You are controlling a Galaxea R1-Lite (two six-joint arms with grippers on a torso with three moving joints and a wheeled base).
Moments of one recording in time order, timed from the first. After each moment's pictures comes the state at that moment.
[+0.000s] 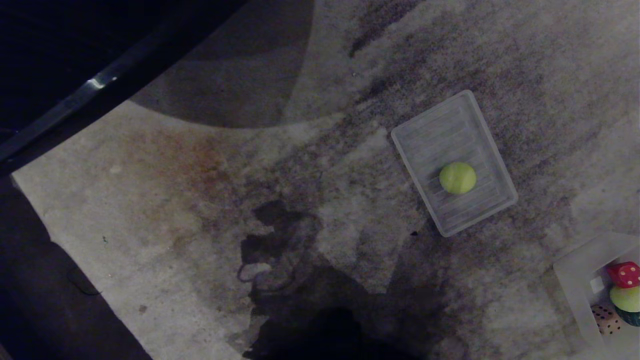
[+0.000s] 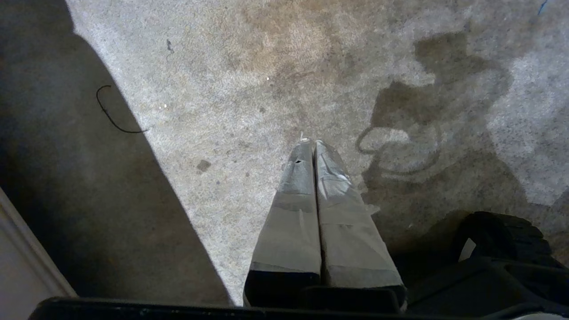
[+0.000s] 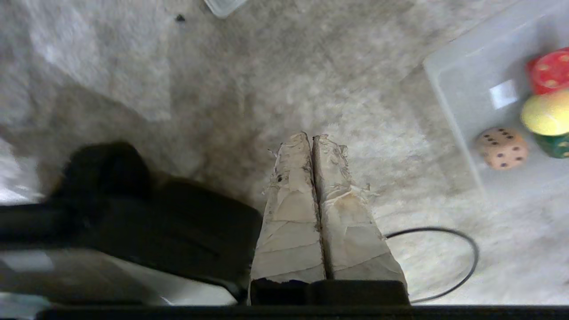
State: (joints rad) left arm -0.01 0.00 0.00 -0.01 0.07 -0.12; right arm 0.01 0.34 -0.23 0.12 0.00 0.07
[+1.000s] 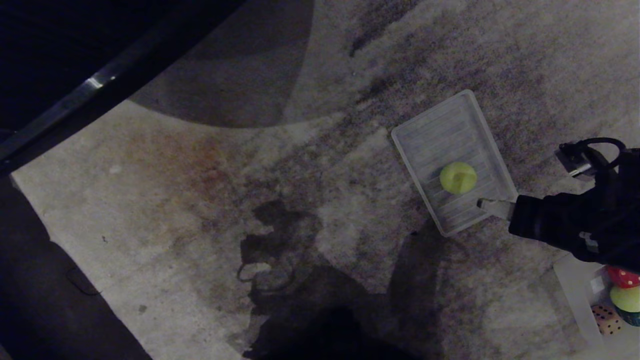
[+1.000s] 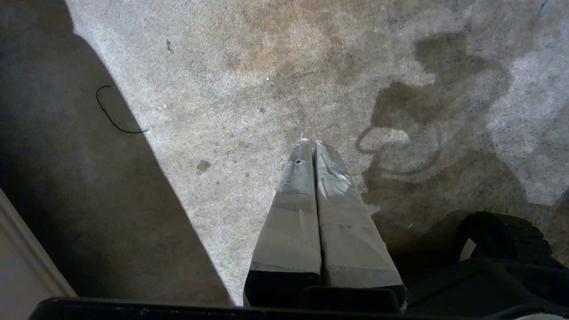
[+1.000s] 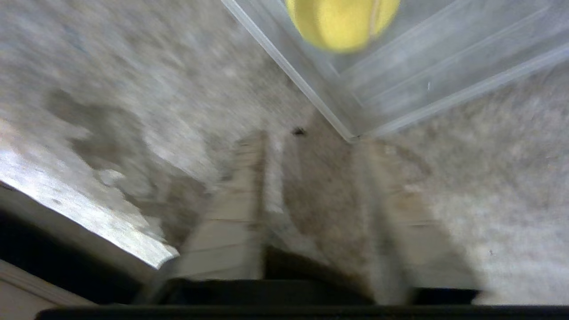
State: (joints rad) left arm -0.01 0.00 0.00 -0.01 0.07 -0.12; right arm 0.25 1.41 -0.62 -0.47 0.06 0.32
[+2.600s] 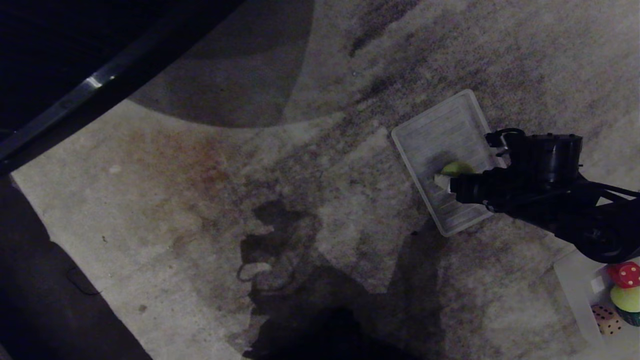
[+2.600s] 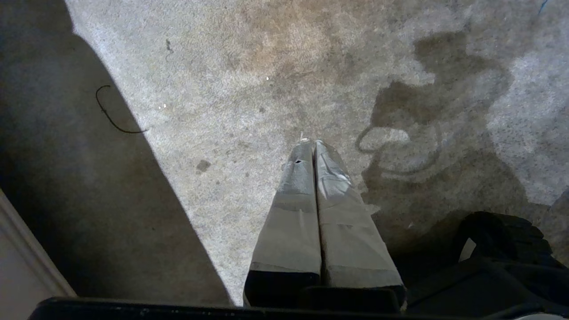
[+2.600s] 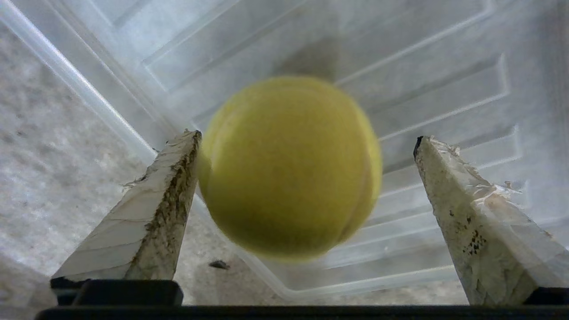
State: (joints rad) left arm -0.01 0.00 0.00 -0.01 0.06 -0.12; right arm 0.22 1.81 -0.85 -0.70 -0.06 0.10
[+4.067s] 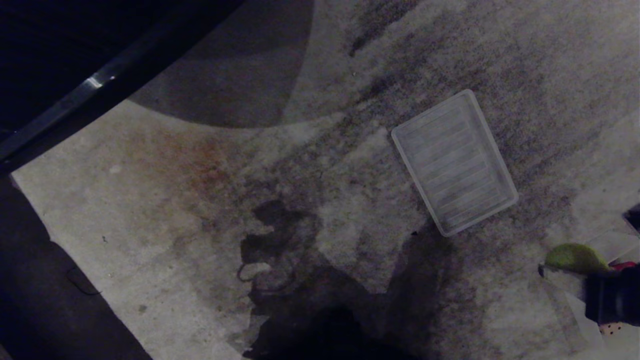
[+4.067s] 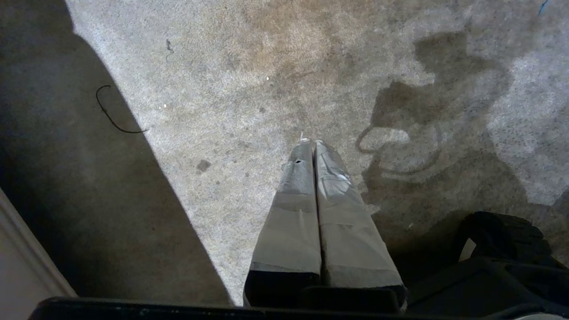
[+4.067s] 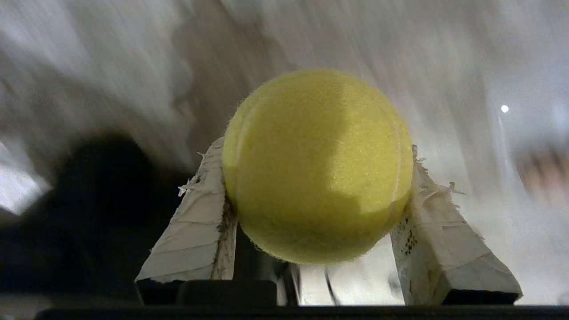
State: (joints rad) left arm -0.01 0.00 0.00 -0.01 0.07 -0.12; right arm 0.20 1.03 -0.39 -0.15 -0.10 0.10
